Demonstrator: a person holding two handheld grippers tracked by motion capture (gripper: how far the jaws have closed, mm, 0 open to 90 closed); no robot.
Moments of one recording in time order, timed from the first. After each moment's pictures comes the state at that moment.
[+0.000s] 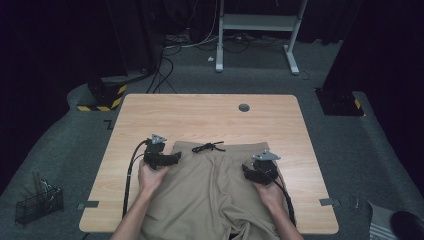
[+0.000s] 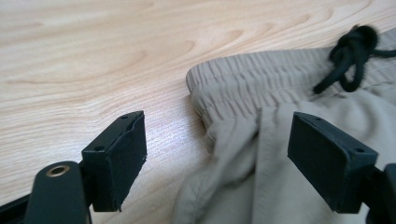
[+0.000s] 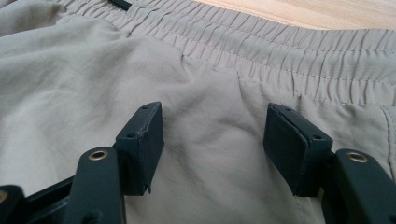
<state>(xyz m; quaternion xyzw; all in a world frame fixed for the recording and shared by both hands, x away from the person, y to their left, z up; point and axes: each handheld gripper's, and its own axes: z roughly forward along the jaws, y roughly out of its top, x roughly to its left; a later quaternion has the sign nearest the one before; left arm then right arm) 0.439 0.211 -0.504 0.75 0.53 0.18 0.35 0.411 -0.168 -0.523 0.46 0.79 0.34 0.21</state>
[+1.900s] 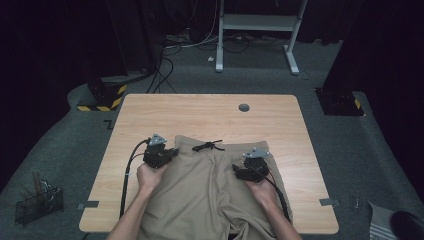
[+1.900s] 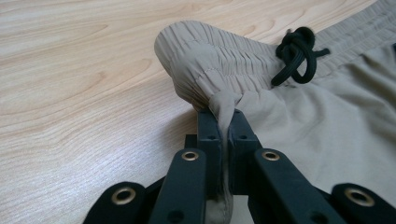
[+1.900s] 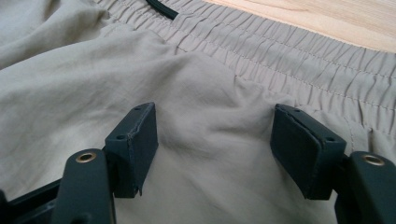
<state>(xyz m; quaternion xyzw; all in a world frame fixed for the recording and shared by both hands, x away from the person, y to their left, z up) 0.429 0.212 -0.489 0.77 0.46 0.16 0.41 0.420 -0.142 -0.523 0.43 0.81 0.34 0.19</state>
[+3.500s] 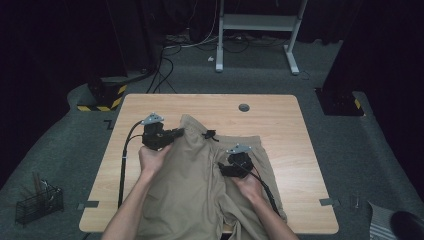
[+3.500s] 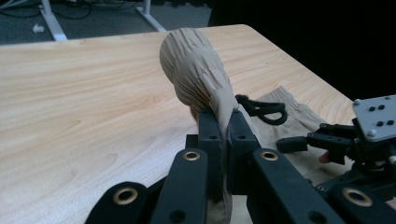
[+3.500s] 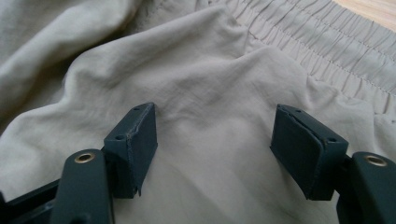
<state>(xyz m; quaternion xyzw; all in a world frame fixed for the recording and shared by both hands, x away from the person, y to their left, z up) 0.446 0.205 -0.417 0.73 0.44 0.13 0.50 0.434 -0.093 -0.521 0.40 0.83 0.34 0.17</state>
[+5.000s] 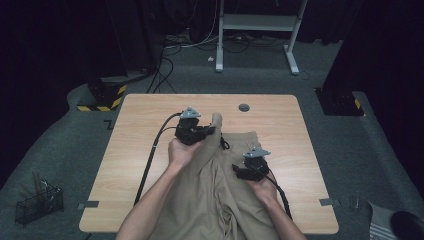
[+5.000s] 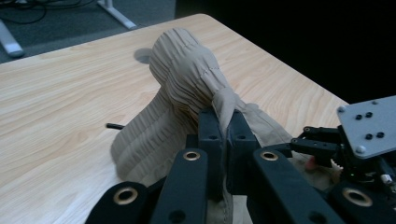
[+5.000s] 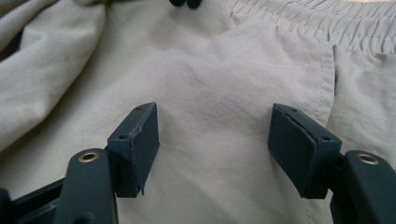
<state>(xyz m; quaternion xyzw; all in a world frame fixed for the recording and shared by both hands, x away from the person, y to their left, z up) 0.468 0.106 -0.407 0.78 0.37 0.10 0.49 0.424 -0.145 -0.523 0.41 0.82 0.35 0.18</state>
